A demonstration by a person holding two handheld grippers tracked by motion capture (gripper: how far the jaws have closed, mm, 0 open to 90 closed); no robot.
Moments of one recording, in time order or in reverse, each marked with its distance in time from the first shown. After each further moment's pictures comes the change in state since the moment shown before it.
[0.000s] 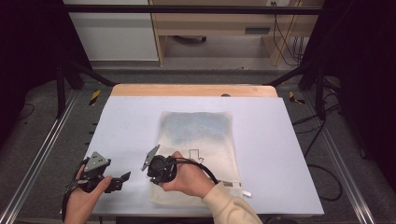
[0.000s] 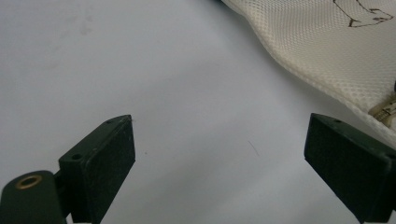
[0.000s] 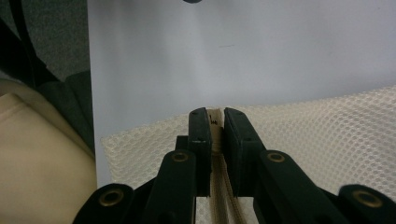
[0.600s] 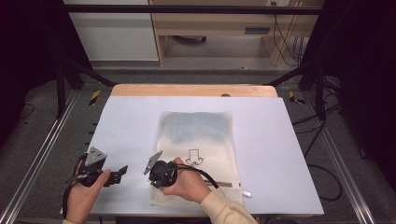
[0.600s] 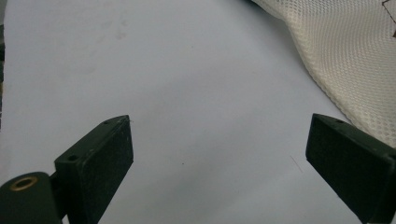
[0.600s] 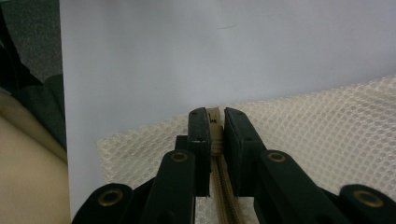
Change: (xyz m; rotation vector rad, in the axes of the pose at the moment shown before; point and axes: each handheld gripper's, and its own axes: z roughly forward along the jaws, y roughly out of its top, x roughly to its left) left arm 0.014 0.005 0.007 0.002 0.084 -0.013; right arm 0.002 -0.017 0.029 -0.029 -0.016 0.048
